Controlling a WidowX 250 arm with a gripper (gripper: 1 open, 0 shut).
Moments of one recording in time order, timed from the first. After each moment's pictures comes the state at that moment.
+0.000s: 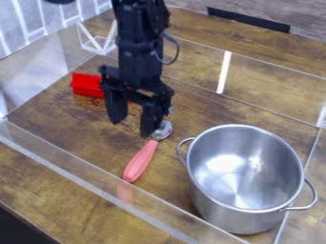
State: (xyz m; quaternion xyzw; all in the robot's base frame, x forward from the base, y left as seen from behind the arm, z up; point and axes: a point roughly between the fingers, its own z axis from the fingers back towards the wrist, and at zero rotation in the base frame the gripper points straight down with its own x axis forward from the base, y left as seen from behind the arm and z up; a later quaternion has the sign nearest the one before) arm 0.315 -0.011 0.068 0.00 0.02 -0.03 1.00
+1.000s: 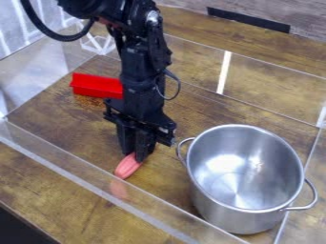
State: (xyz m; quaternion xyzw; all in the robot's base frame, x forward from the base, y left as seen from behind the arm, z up) arm 0.306 -0.012 0.037 0.00 0.04 -0.03 1.00
